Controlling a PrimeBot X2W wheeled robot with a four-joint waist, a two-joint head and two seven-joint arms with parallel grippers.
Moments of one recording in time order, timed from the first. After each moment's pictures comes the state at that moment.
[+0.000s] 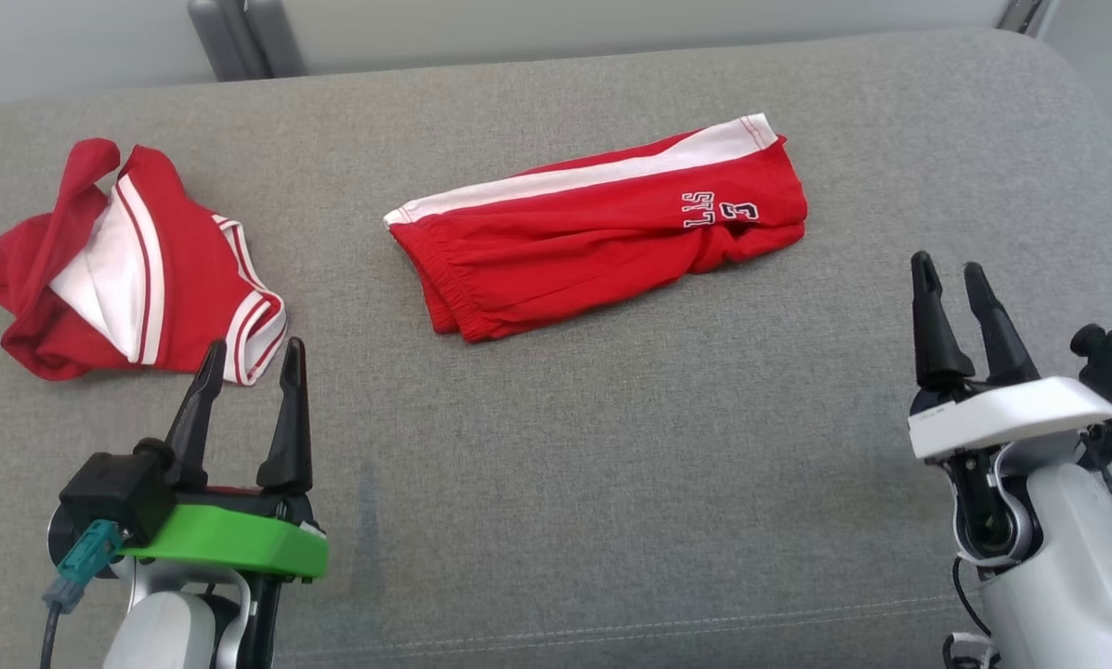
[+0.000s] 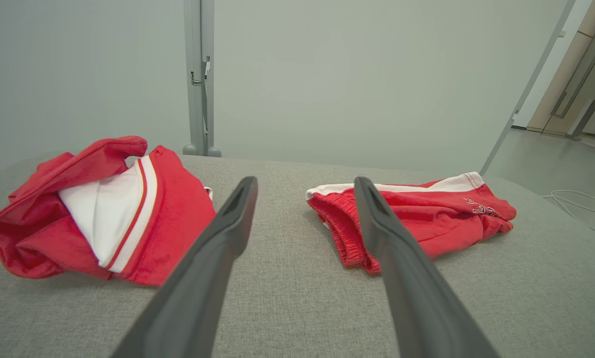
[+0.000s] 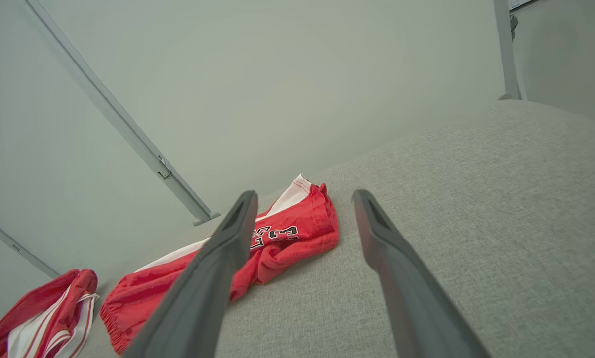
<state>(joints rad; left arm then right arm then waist) -0.09 0.10 -0.16 0.05 -0.41 -0.08 -0.25 -0.20 -0.13 0.10 0.28 0.58 0.11 -0.24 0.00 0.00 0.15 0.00</state>
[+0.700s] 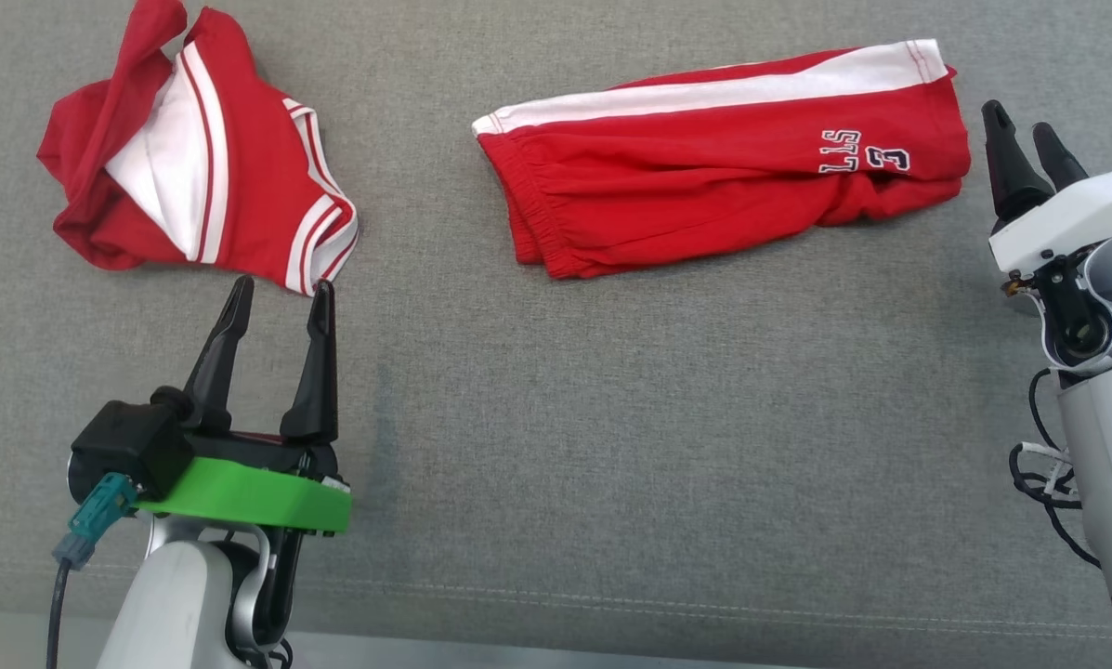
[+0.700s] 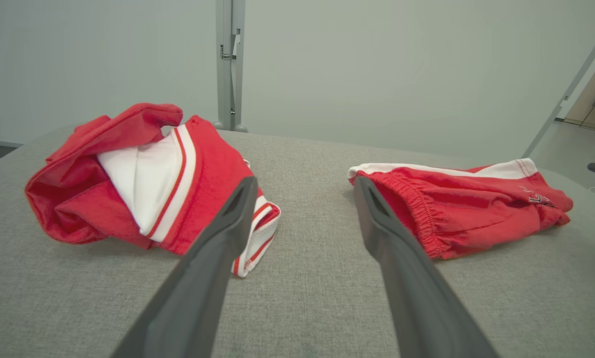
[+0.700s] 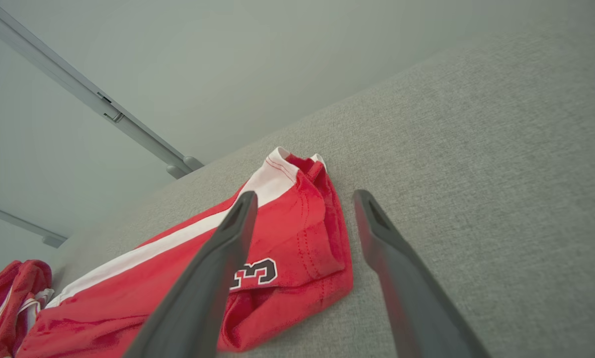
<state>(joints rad) -0.18 0.08 -0.19 0.03 -0.40 -0.11 -0.25 -0.59 -0.24 0.04 0.57 0.66 0.07 0.04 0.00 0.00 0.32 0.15</state>
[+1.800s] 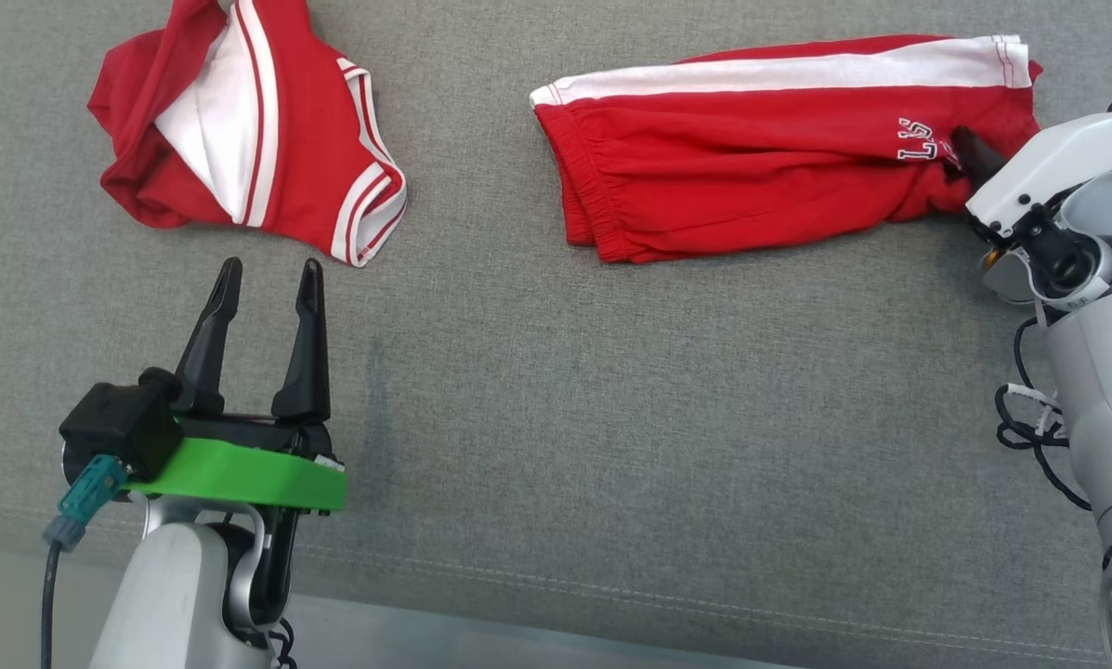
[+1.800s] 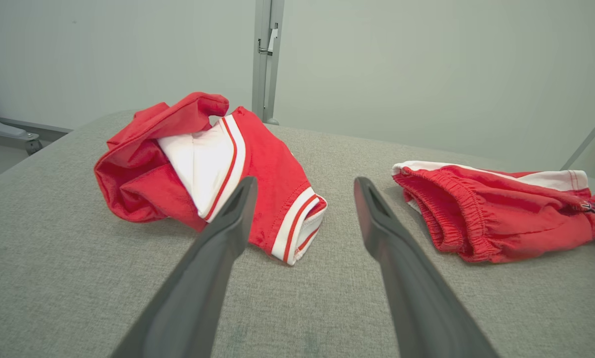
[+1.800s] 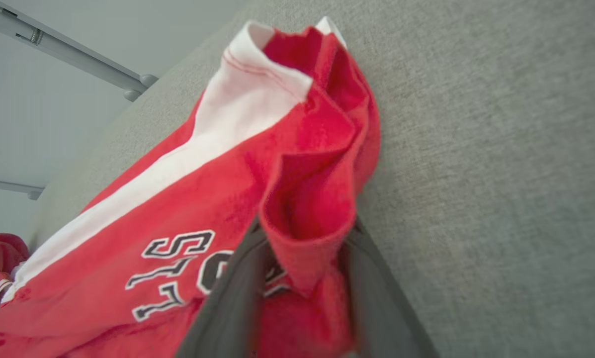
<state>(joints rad) -0.21 0.05 -0.16 0.06 -0.40 -0.12 -0.25 -0.82 -0.22 0.05 0.89 0.68 -0.01 0.28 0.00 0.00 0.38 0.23</state>
